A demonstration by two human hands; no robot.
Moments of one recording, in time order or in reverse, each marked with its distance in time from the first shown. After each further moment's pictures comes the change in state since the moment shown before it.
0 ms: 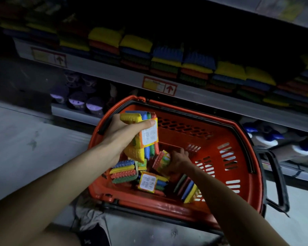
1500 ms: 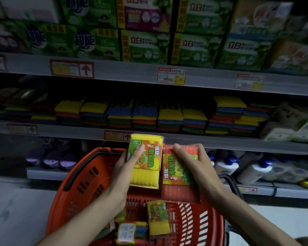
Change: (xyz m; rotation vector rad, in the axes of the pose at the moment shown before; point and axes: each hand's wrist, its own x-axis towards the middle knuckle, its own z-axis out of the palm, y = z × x) left_hand -0.062 0.048 0.111 -0.233 -0.215 0.204; right_hand -0.227 0.054 -0.180 1.336 0.407 -0.346
